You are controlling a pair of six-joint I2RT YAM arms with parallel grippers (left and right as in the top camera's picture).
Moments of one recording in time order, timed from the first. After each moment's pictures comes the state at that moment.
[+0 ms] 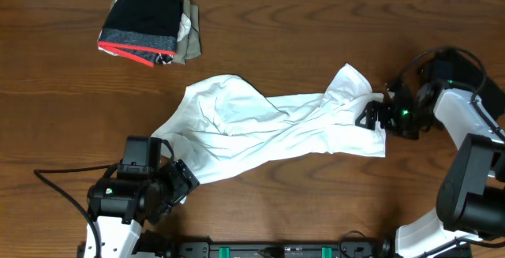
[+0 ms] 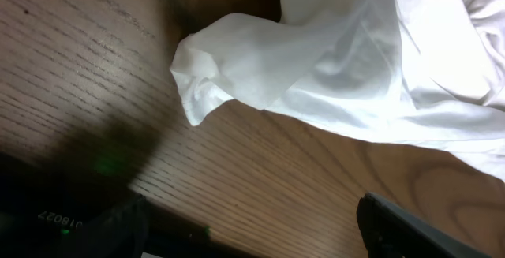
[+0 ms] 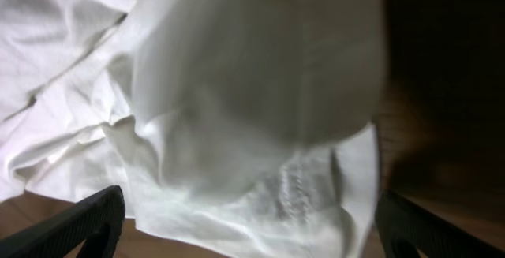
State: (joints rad) left arm -0.10 0.84 0.67 -1.18 0.17 -0.80; right arm -0.23 1.78 1.04 -0.81 -0.44 -0.11
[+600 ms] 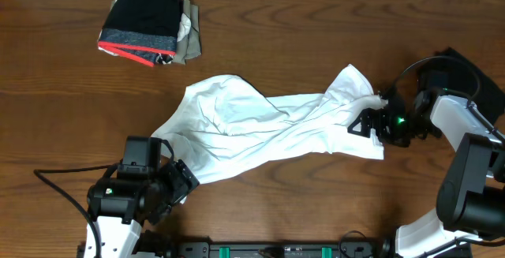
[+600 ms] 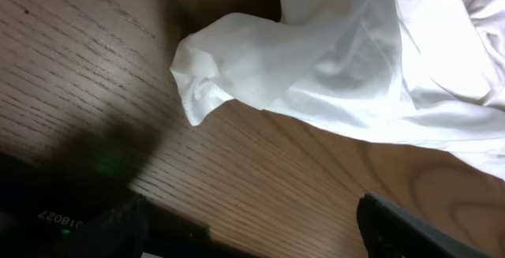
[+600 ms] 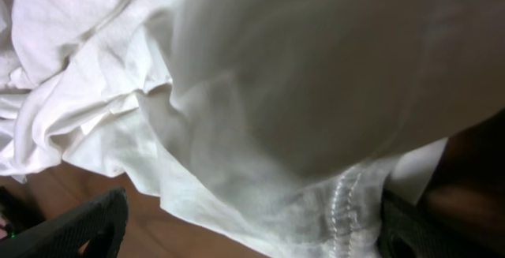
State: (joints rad) left arm -0.10 0.84 0.67 -1.18 0.17 -0.80; right arm -0.23 1.78 0.99 -0.82 -0.54 -0.14
